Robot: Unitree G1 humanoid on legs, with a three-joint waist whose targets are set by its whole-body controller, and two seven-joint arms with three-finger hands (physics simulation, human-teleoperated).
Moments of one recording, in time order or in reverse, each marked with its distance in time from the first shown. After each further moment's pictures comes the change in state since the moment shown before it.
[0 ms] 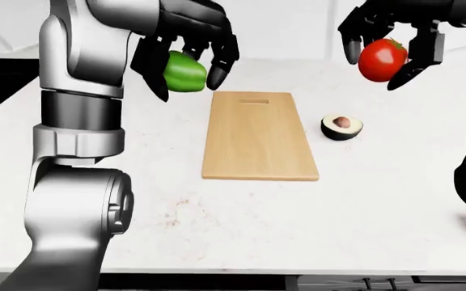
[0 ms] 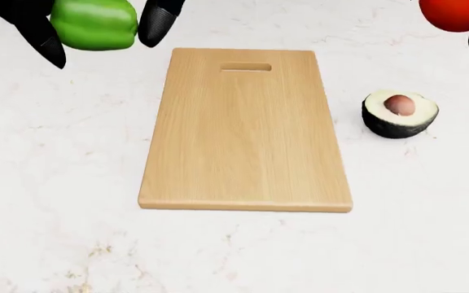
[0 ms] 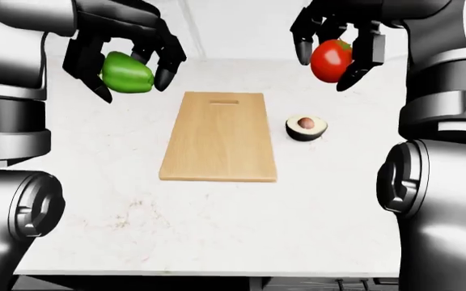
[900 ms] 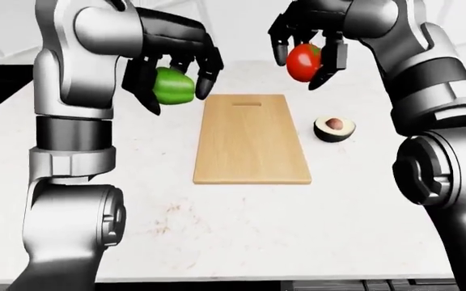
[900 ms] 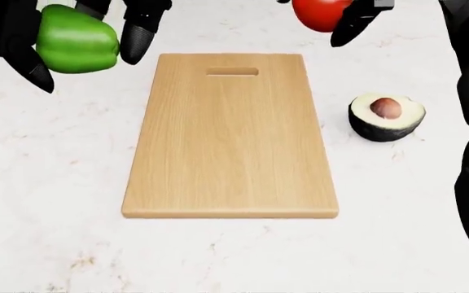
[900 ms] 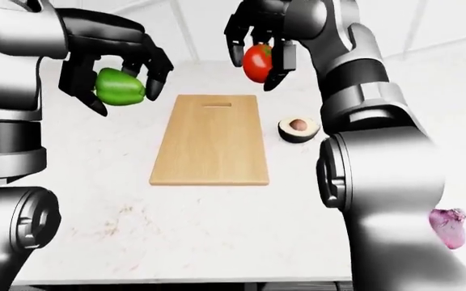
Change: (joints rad) left arm 0.129 0.042 0.024 -0.090 -0.017 0.049 0.040; right arm -0.089 0.275 0.063 0.175 -0.129 0.029 -0.351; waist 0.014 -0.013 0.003
